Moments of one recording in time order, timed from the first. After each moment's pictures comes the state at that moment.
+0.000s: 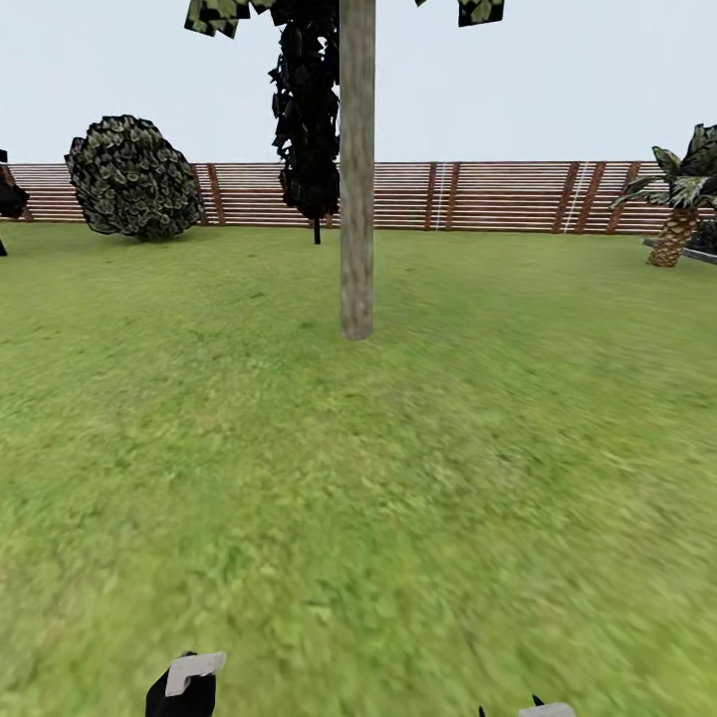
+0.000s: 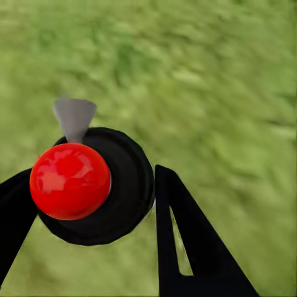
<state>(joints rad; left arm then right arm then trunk) -0.24 0.04 0.10 -0.47 -0.01 -0.32 0.04 -0.16 -0.06 0.02 -0.38 0.10 -0.55 -0.02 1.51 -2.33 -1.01</state>
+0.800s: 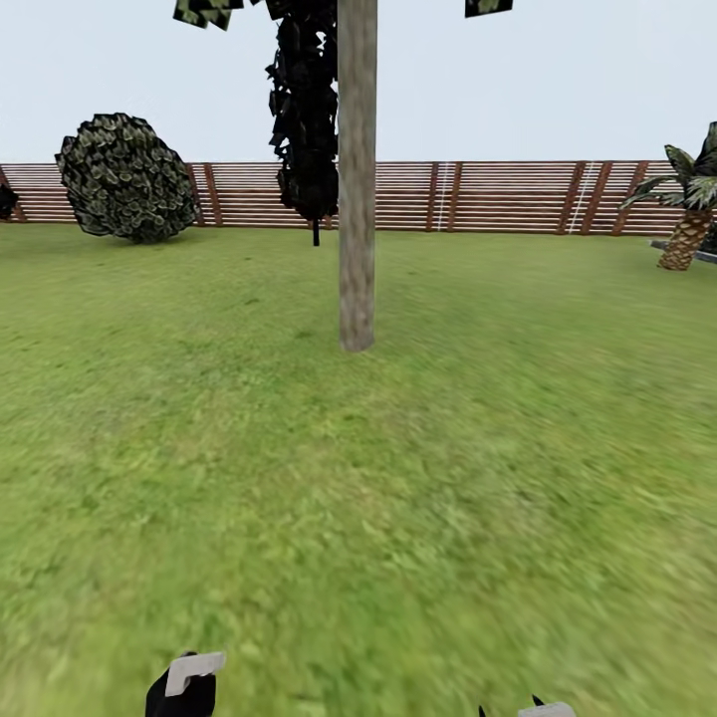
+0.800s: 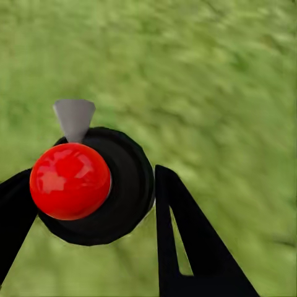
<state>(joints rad) -0.24 0.04 0.10 -0.47 -0.01 -0.32 0.04 -0.16 -0.06 0.02 -0.38 0.10 -0.55 -0.02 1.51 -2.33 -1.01</state>
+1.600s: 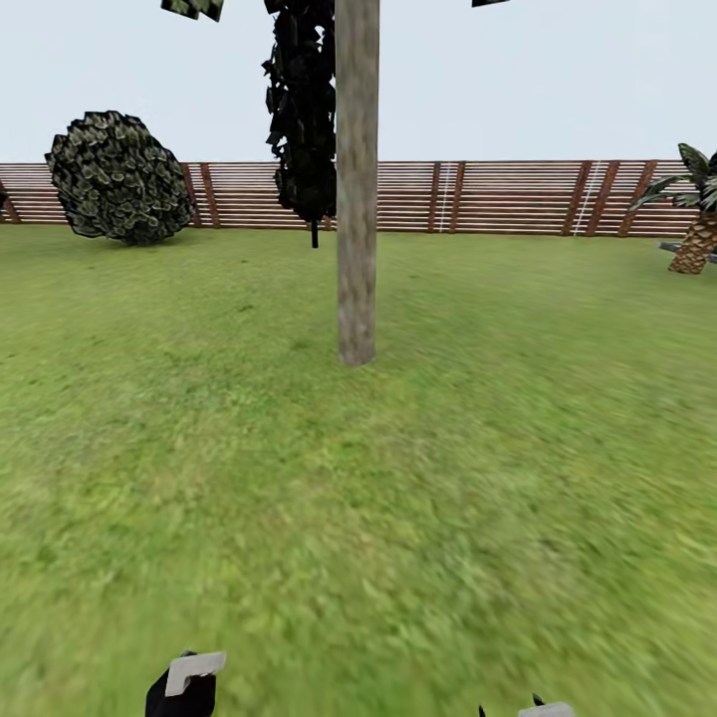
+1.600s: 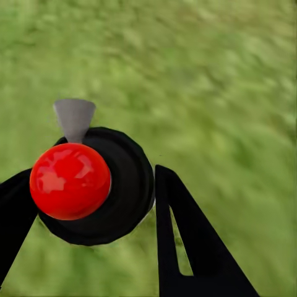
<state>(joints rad) -0.24 0.04 0.10 -0.47 -0.01 -0.32 0.04 -0.16 -0.06 0.02 -0.38 0.10 -0.55 -0.02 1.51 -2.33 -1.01</state>
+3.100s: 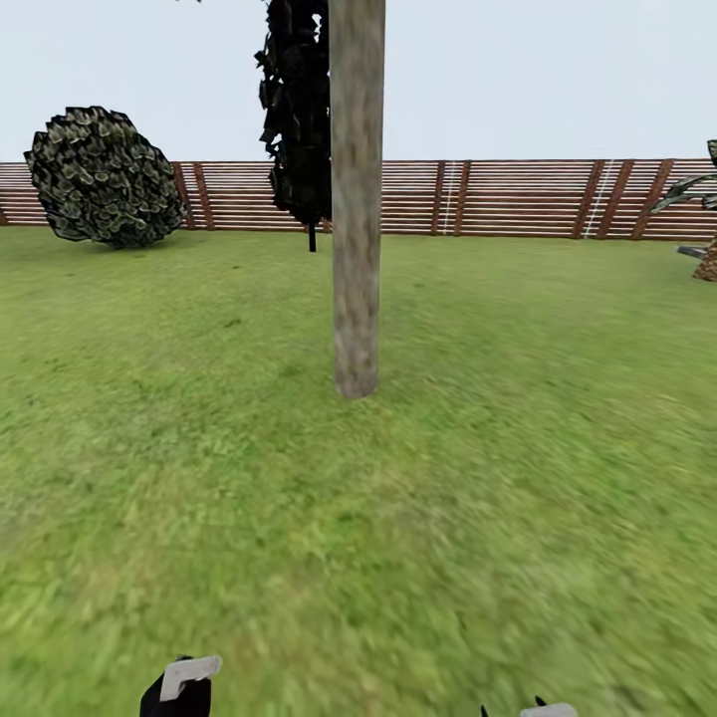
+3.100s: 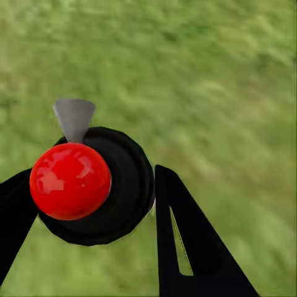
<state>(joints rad) -0.23 0.05 0.10 -0.48 0.00 -0.32 0.03 -0.16 -0.06 0.01 -0.37 0.10 -0.55 -0.02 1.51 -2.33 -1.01</state>
